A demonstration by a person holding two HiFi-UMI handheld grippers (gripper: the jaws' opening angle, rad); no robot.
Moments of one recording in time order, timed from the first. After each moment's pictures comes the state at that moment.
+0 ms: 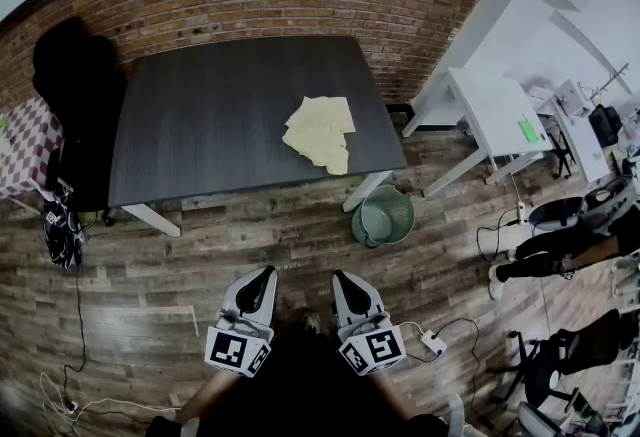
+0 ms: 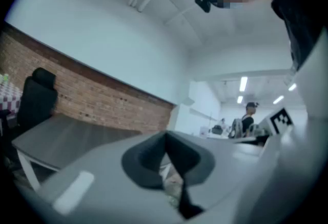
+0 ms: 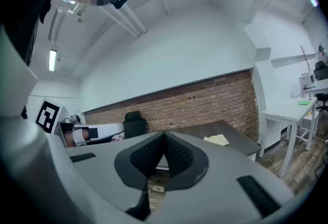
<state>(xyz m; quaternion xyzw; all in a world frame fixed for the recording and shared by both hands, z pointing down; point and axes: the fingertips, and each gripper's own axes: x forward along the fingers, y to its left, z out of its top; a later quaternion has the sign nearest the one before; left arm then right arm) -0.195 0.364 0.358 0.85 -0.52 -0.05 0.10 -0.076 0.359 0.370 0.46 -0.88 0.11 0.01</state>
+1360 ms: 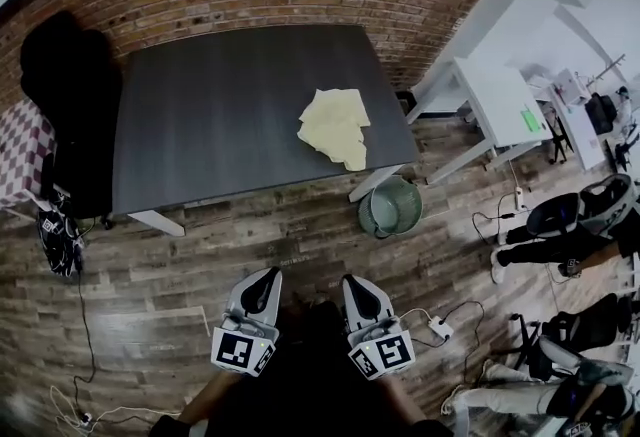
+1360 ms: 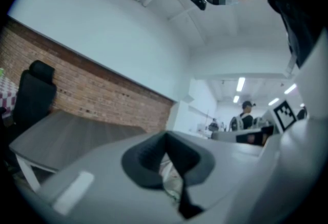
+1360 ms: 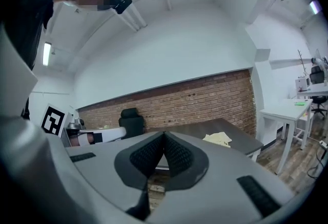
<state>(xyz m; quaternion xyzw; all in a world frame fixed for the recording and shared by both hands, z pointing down) -0.271 0.340 0.386 0.86 -0.49 -0.04 0.11 -0.144 0.349 0.381 0.49 -0.86 0.12 0.02</state>
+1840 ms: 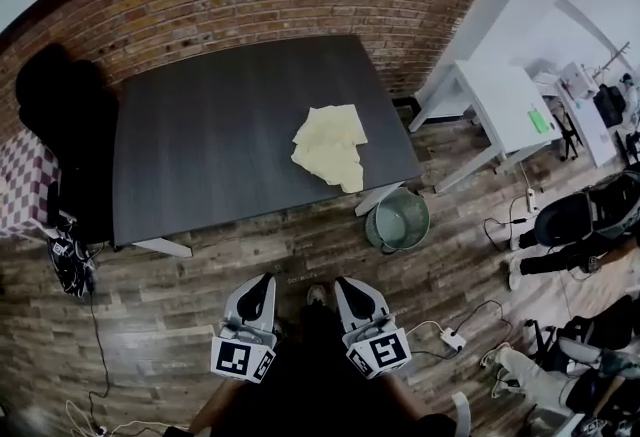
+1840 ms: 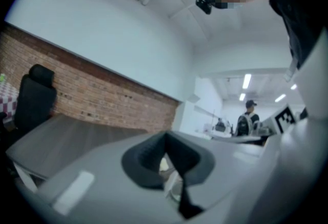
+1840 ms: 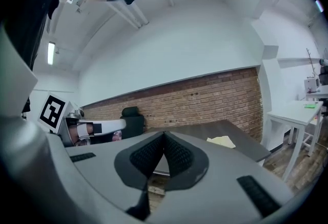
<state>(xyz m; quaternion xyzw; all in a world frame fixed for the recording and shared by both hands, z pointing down) -0.253 0.277 0.381 0.85 -0.52 -0.03 0.11 -0.129 0.282 0.391 0.46 -0.88 0.10 0.03</state>
